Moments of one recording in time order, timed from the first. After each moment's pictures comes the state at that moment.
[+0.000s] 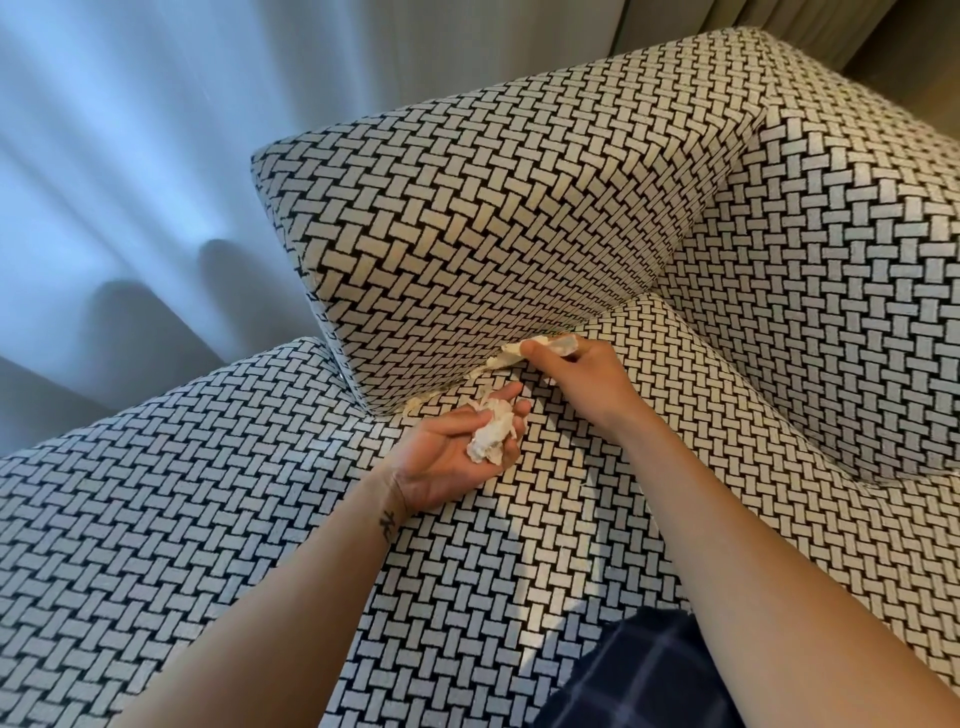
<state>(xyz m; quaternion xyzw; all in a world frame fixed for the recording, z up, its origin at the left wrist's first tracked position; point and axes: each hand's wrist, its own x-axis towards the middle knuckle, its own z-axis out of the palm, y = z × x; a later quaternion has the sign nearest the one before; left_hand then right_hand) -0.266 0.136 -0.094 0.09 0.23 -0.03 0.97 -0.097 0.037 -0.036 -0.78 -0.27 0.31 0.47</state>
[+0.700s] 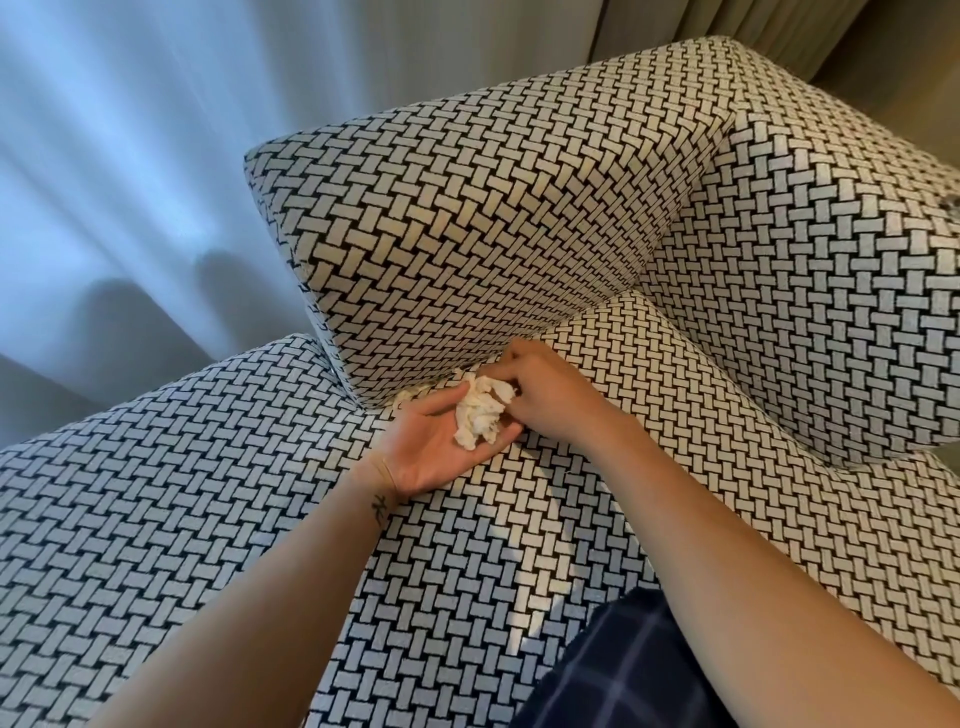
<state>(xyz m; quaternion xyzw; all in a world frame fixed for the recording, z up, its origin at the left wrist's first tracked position) -0.267 0.136 -0.091 0.06 0.18 -0.03 0.98 -0.118 0.038 -0.028 -0.79 -0.56 0.20 0.14</state>
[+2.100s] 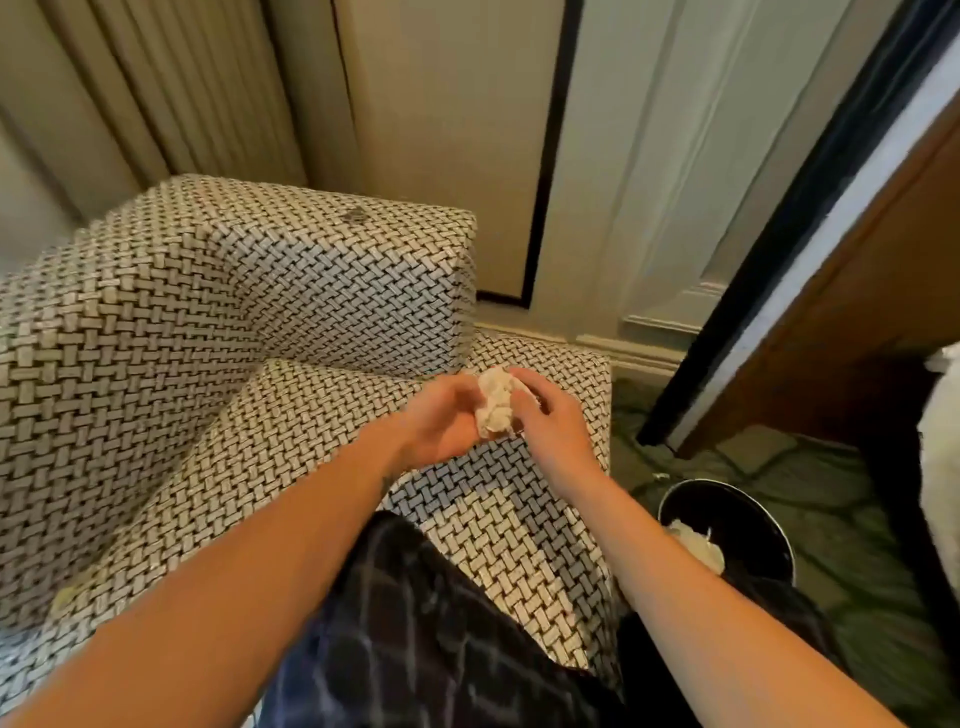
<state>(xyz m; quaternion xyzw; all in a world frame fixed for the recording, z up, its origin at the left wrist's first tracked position) -0.125 -0.181 0.058 0.43 0.07 -0.34 0.83 -0.159 -0.334 0.044 -0.78 0.03 -0.02 0.62</state>
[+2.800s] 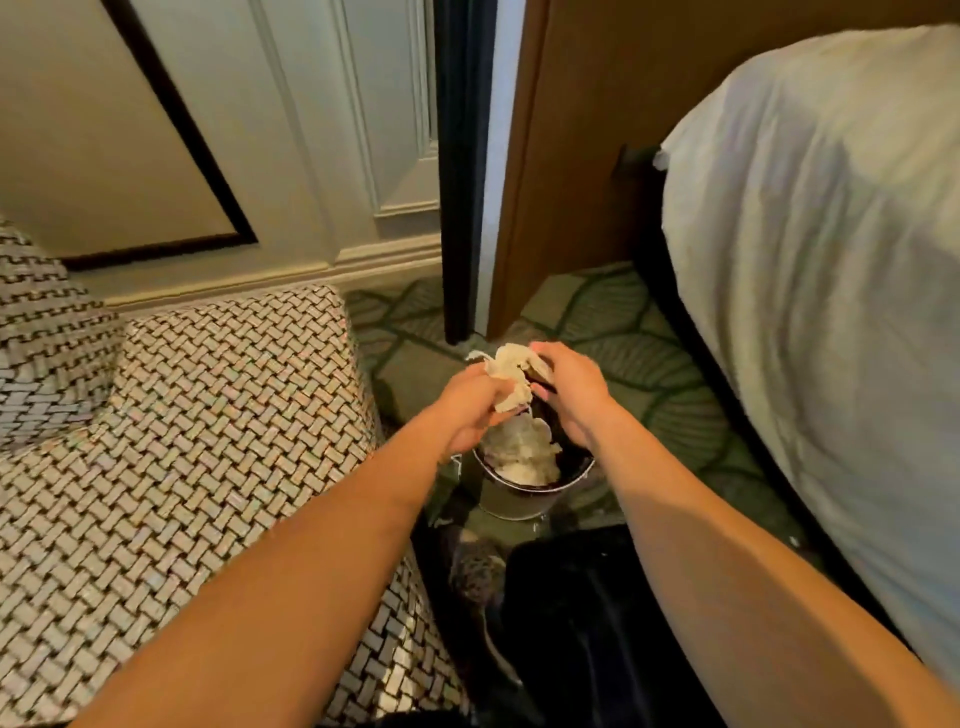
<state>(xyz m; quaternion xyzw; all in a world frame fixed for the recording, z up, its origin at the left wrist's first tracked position) -0.114 -0.526 -0.090 0.59 0.07 -0.48 0.65 -0.181 -0.633 -0.064 -0.54 0.44 -0.07 0.72</state>
